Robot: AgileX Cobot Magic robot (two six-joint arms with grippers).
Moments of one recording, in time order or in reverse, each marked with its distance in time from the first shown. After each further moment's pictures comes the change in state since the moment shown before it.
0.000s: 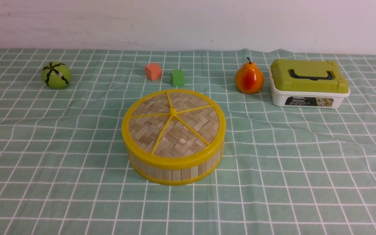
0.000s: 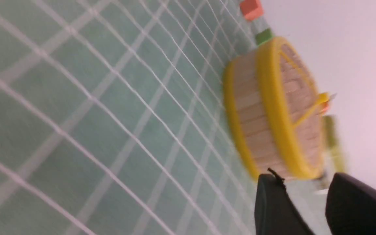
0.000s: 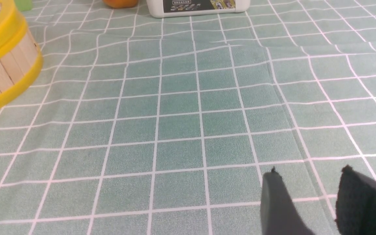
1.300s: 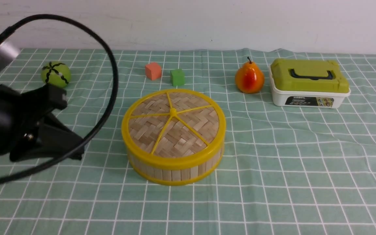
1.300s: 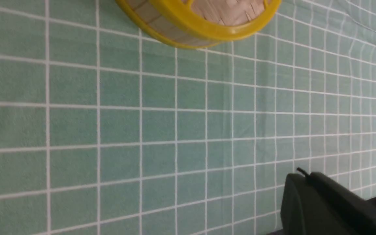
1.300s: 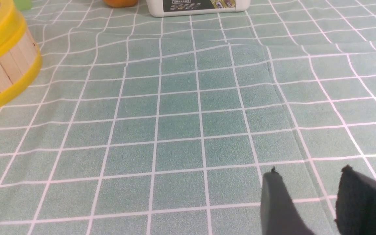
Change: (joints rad) right arm 0.000 0.000 0.000 0.000 0.000 0.000; left arm -0.026 1.211 -1.146 -0.069 0.755 0.691
